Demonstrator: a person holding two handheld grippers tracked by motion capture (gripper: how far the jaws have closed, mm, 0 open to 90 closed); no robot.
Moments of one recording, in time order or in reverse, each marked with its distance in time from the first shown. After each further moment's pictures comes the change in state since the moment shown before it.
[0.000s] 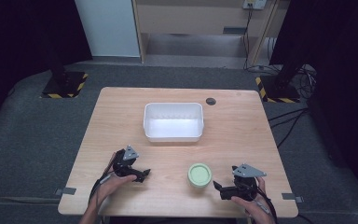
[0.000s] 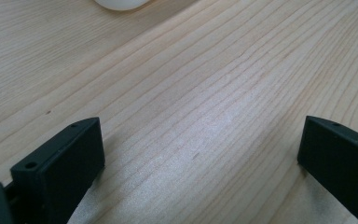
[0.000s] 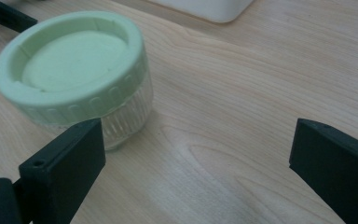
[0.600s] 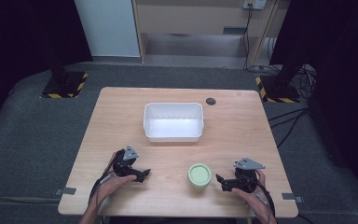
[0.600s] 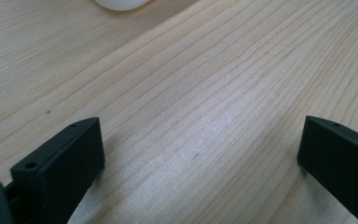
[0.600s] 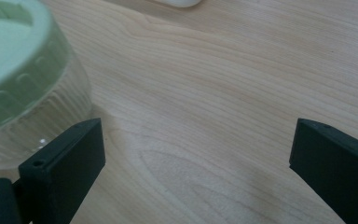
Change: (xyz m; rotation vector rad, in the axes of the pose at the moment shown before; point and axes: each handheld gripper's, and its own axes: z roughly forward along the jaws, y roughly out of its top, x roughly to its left) left arm 0.000 0.000 0.000 0.000 -0.001 0.000; right arm -0.024 -0.003 0.020 0.036 -0.061 0.045
